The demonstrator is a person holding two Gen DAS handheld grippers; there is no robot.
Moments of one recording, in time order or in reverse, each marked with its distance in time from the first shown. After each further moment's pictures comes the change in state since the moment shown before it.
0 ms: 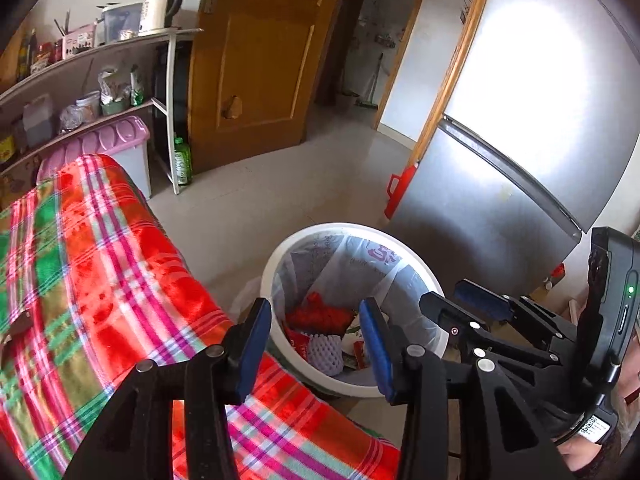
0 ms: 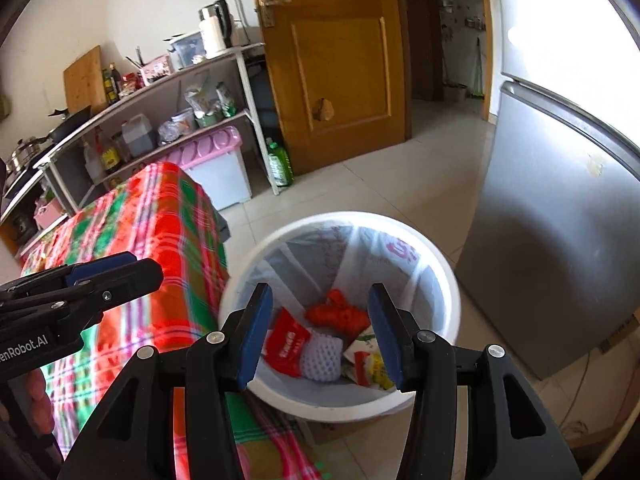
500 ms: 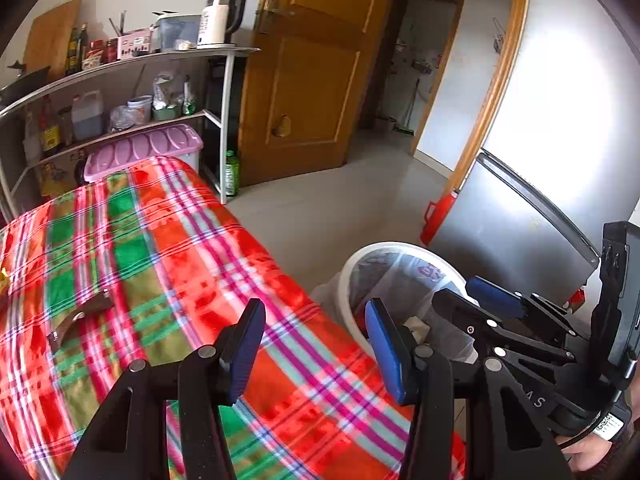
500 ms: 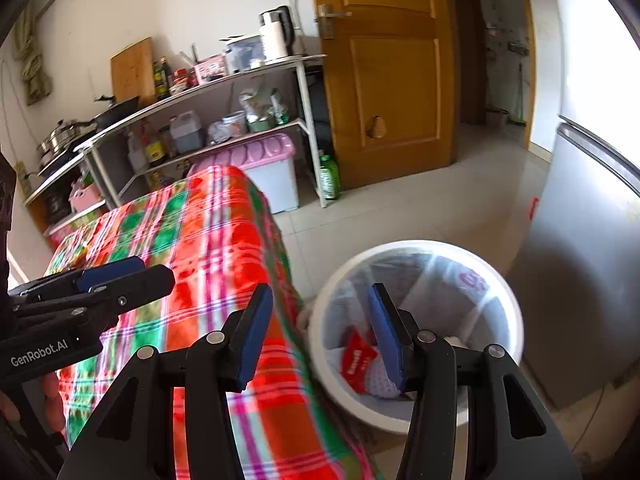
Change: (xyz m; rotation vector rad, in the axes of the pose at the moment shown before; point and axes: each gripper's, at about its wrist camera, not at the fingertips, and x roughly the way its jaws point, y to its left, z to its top) left arm -0.061 0.059 -0.016 -0.080 -0.080 0.113; right arm -0.008 0.076 0.009 -0.108 -0.039 0.116
